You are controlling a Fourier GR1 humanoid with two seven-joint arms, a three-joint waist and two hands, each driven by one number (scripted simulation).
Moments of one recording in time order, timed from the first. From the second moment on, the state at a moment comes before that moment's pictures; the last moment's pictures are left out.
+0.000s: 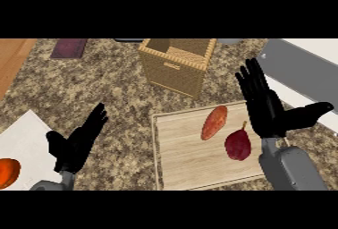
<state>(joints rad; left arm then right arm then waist) -0.04 0.31 -0.25 -1.42 0.31 0.09 0.03 -0.29 -0.21 0.20 -1.50 -0.46 -0.25 -0.03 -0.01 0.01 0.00</state>
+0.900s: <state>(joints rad) -0.23 0.40 -0.06 -1.48 0.31 0.15 0.15 0.04 -0.35 -0.23 -1.52 -0.64 -0.12 -0.15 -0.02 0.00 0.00</state>
